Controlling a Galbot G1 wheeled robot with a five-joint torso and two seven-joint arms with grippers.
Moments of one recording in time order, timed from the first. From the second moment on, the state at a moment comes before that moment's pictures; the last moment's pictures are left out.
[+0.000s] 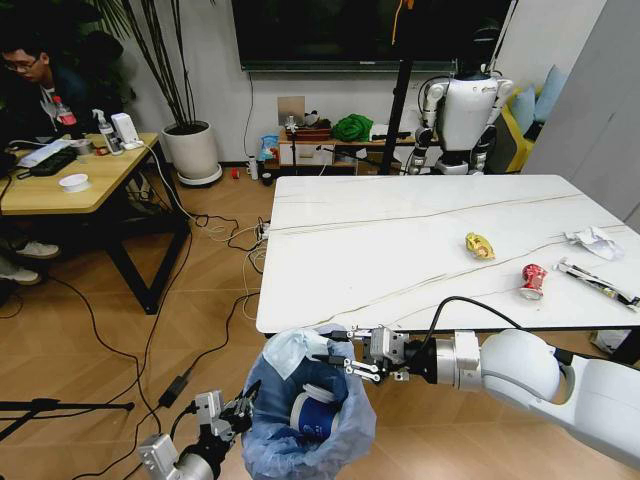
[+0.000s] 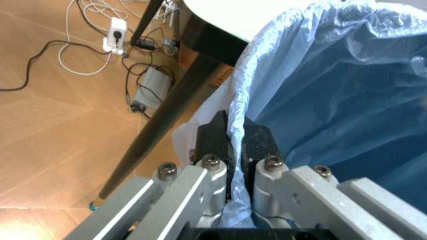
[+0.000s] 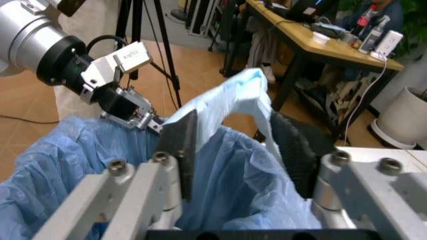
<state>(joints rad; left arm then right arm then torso) 1.83 -1.16 -0.44 -2.20 -0.81 0.21 -0.06 -0.67 0.40 -0.42 2.14 0.63 0.09 -0.40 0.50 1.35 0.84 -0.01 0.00</state>
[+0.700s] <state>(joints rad) 1.83 -1.18 -0.45 -2.21 -0.82 0.22 -0.07 -0.71 0.38 -0.41 2.16 0.60 0.12 -0.45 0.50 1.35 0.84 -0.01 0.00</state>
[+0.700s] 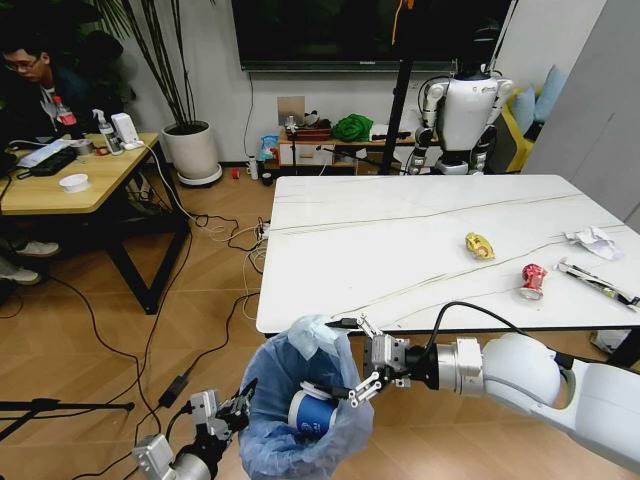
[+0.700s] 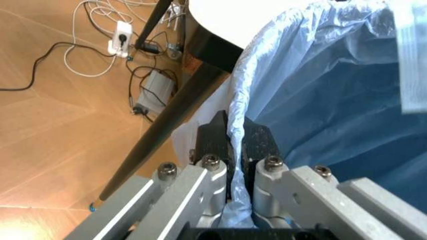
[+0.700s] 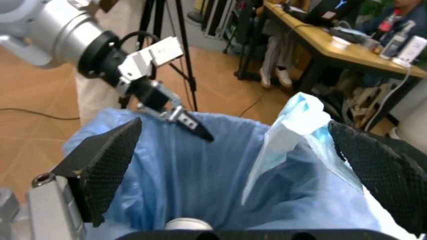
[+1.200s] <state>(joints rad) 1.85 -1.18 -0.48 -2.24 -0.82 0.22 -0.06 -0.74 0.40 -0.44 2.09 0.67 0.10 -0.45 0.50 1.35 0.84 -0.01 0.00</state>
